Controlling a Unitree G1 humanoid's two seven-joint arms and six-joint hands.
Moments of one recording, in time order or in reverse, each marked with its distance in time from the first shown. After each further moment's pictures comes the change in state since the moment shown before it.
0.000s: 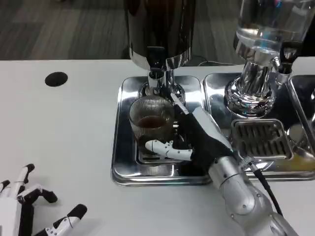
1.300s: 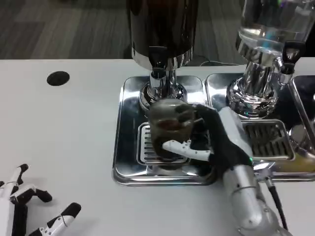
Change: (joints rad) left arm -0.001 0.000 0.025 0.012 -0.022 -0.030 0.003; right arm 0.094 -0.004 -0.047 -0.030 -0.027 -0.064 -0.219
